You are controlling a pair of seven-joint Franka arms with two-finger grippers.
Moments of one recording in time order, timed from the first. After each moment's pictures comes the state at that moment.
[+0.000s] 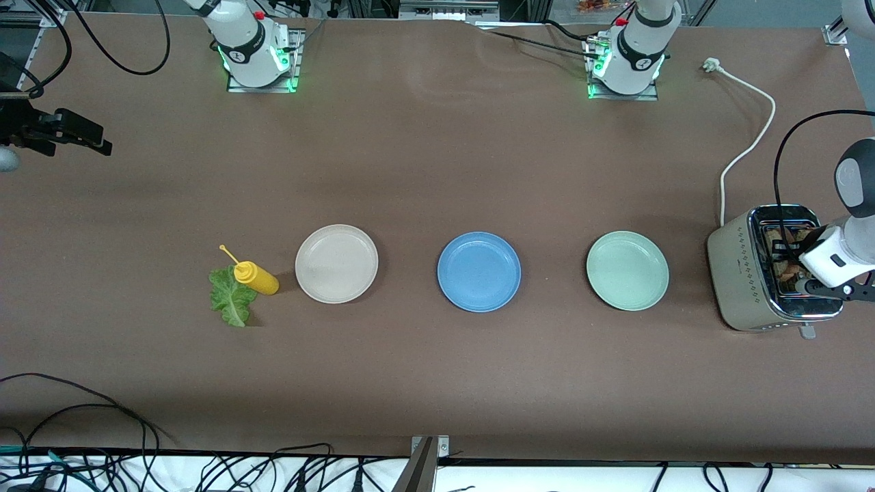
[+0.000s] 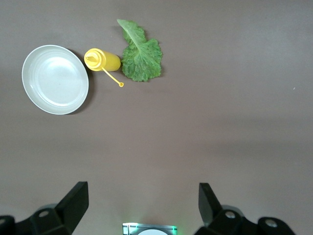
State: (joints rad) left arm 0.29 0.40 -0.08 -1.67 0.23 1.93 0.25; right arm -0.06 -0.02 -0.01 -1.63 0.04 1.51 -0.08
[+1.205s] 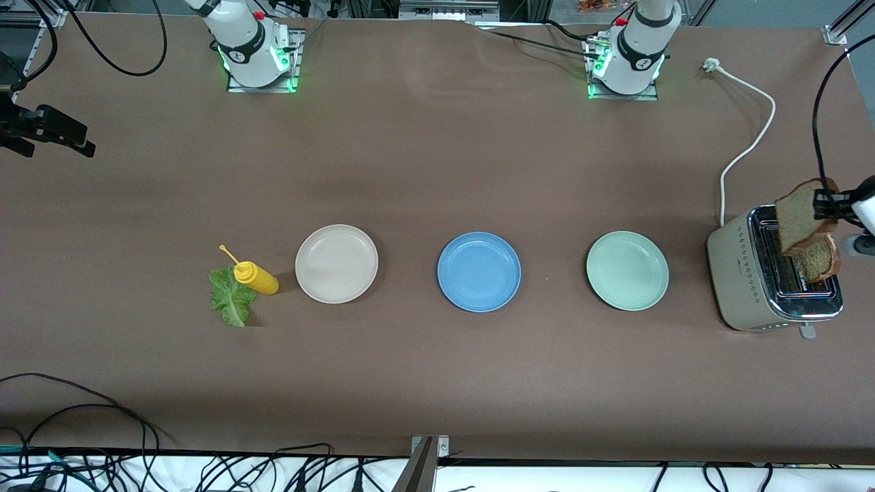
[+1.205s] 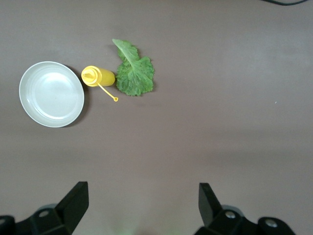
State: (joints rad) left arm 0.29 0.29 -0.21 -1.41 0.23 1.47 0.32; right arm -0.06 -0.01 -0.01 -1.59 0.01 1.53 -0.07
